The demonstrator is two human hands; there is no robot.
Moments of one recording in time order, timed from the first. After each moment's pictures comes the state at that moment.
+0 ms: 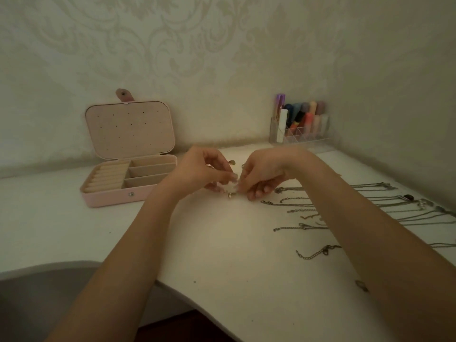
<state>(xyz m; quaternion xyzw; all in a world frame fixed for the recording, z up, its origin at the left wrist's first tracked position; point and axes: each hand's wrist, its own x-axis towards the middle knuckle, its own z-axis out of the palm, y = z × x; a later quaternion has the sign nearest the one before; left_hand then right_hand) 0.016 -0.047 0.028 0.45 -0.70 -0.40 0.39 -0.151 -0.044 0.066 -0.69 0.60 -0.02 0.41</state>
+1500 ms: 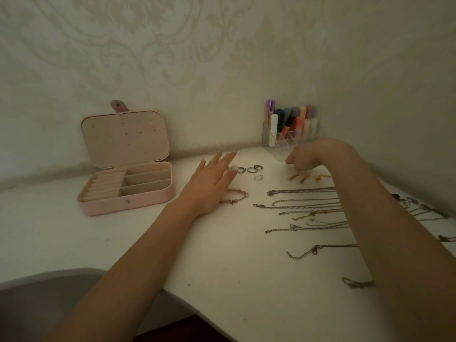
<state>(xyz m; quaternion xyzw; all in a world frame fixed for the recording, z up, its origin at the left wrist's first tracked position) -0.004 -0.055 -0.006 0.46 -0.84 -0.13 0.26 -0.242 -0.085 0.061 -0.66 0.74 0.10 0.08</state>
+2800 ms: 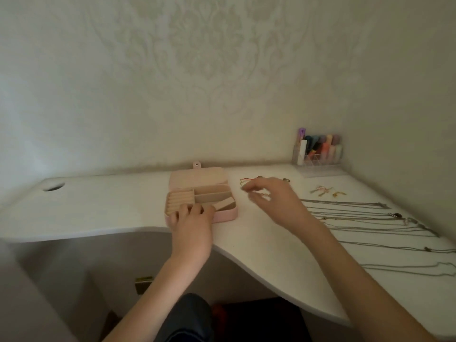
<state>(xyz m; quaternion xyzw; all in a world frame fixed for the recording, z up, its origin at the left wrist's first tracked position) 0.064 0.116 0.001 0.71 -0.68 0.12 0.16 -0.119 0.071 0.052 -0.81 0.43 -0.37 0.14</state>
